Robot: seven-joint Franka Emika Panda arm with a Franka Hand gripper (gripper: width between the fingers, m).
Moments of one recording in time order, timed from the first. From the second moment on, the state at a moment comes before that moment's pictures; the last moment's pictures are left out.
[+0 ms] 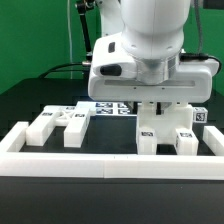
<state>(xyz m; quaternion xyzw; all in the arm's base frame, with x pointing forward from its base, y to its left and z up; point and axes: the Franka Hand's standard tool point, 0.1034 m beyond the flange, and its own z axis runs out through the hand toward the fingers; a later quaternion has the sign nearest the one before) 0.546 0.021 0.062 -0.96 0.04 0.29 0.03</state>
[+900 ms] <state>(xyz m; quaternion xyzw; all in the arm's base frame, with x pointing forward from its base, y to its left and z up) 0.567 0.012 0.087 -0.97 0.03 0.25 0.04</state>
